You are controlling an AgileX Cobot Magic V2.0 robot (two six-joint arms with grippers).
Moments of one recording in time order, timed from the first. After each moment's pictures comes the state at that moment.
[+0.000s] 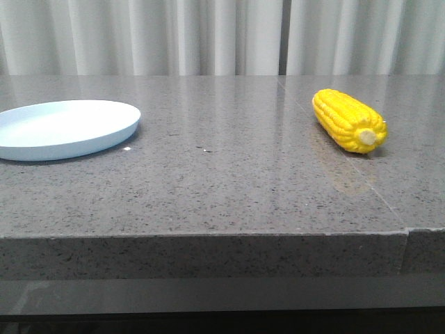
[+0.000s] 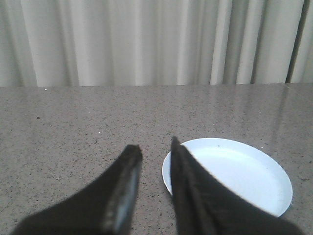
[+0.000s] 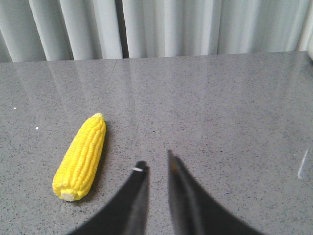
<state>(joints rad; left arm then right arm) -0.04 0.37 -0.40 -0.05 0.19 0.02 -0.01 0.40 -0.54 0.06 0.40 0.05</state>
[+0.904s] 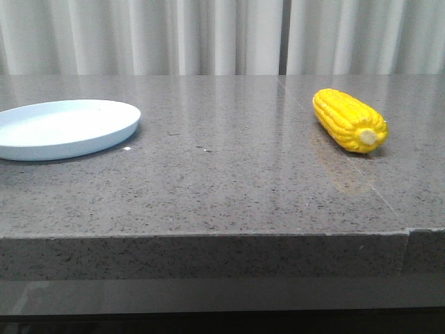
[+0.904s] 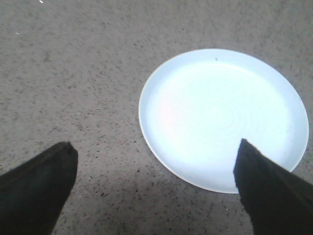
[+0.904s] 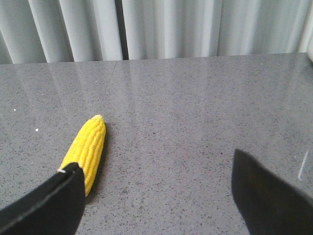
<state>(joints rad) -0.09 1.07 -0.86 -0.09 0.55 0.08 -0.01 0.40 -0.54 0.06 0.39 0.05</state>
